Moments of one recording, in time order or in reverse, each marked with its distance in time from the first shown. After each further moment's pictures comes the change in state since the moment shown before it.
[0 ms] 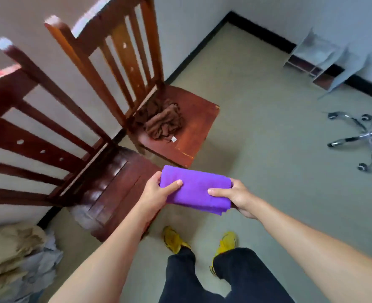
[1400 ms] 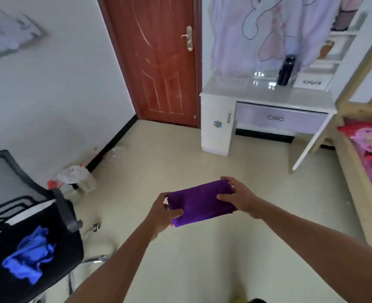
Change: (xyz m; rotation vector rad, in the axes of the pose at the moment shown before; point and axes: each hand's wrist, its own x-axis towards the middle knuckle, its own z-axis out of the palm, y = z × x) left_hand -0.332 0.193 1.228 1.049 -1.553 0.434; right_hand -0.544 0.427 -0.879 0.978 1.452 -0.213
